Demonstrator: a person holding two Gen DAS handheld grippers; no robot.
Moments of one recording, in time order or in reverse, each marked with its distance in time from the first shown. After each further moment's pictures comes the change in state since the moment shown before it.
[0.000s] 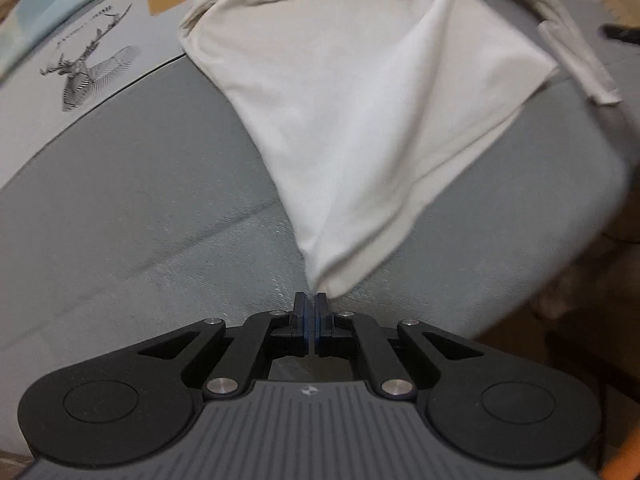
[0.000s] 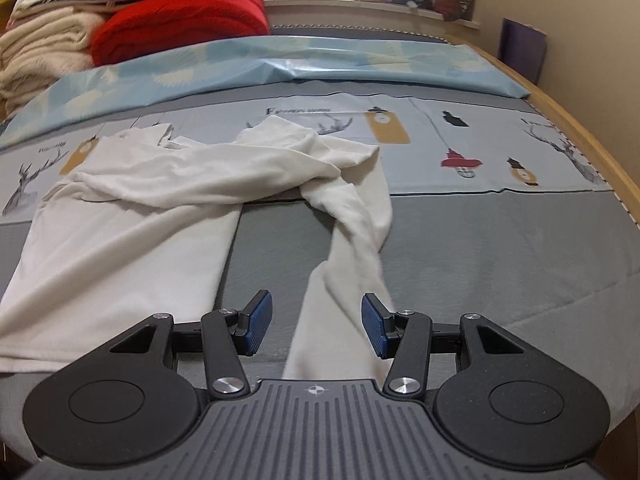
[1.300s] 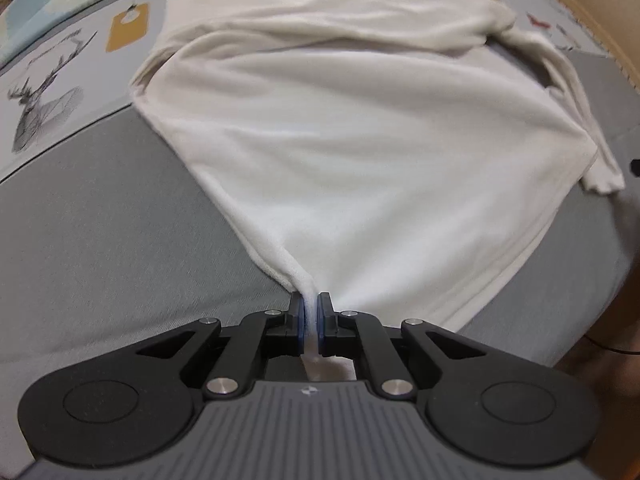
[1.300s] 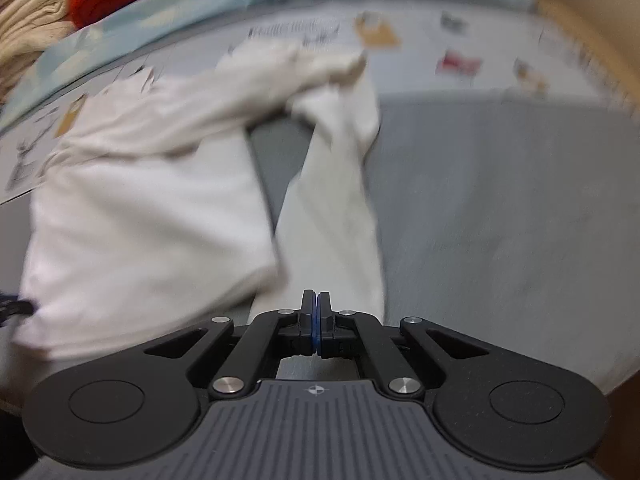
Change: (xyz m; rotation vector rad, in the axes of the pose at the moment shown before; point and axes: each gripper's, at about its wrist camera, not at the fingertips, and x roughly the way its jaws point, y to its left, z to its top) left arm 0.039 -0.043 0.066 -0.094 -0.047 0.013; right arm 0.011 -0.043 -0.013 0.116 0.287 0.115
